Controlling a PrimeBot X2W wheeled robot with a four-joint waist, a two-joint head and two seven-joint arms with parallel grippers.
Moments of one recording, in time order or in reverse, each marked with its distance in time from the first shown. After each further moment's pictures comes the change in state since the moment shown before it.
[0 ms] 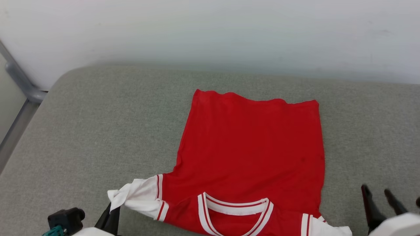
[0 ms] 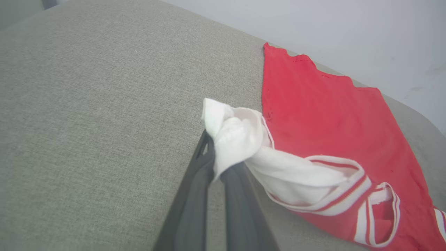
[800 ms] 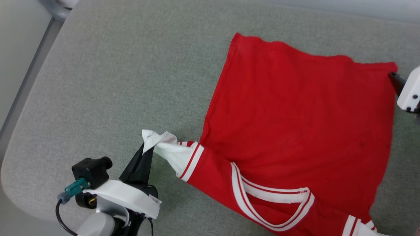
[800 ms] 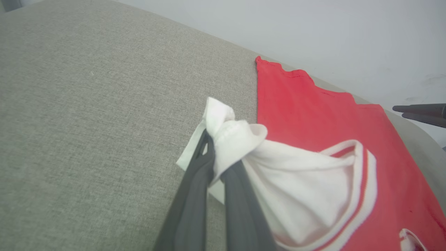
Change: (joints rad) left arm -0.295 -0.115 -0.071 0.065 0.063 -0.163 -0.082; right arm -0.920 -0.151 -0.102 0.542 -0.242 0.000 0.485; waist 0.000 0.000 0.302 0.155
